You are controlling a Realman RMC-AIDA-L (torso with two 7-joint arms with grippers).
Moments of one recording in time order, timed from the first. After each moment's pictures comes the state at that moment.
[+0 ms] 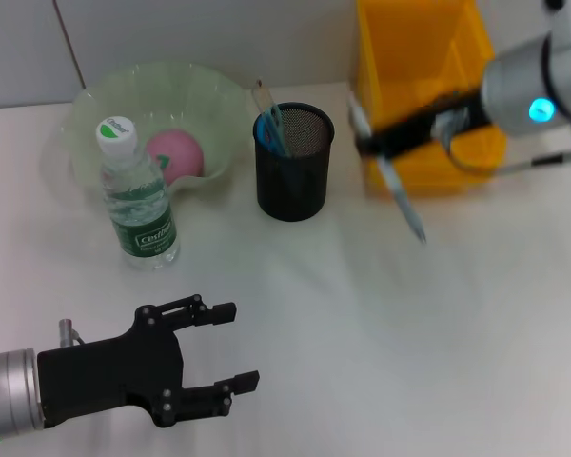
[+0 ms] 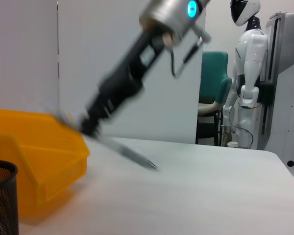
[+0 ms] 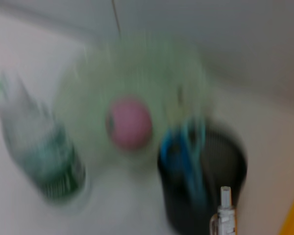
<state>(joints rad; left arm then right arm) -0.37 -2.02 1.31 0.46 1.45 1.53 -0.89 0.50 2.08 -1.42 -1.69 -2.52 -1.37 2.86</state>
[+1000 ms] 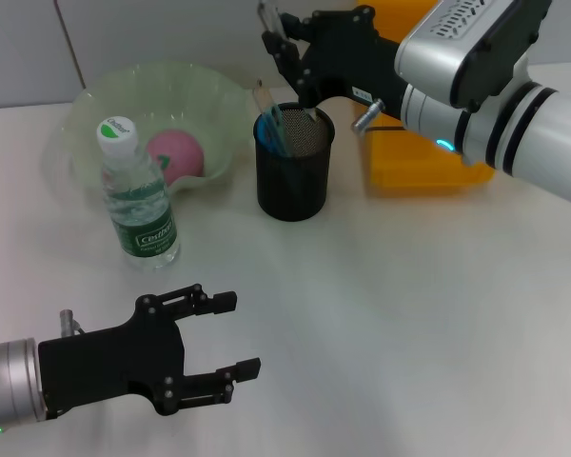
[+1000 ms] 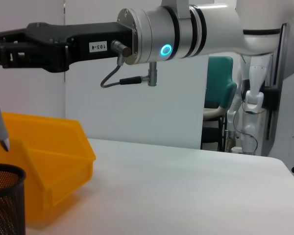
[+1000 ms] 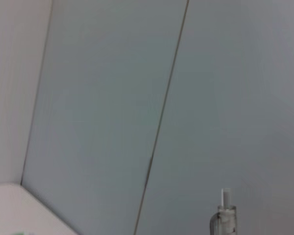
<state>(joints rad) -0.38 -2.03 1.30 0.47 1.44 1.53 -0.92 0.34 2.09 -1.72 -1.25 -1.32 -0.41 1.33</state>
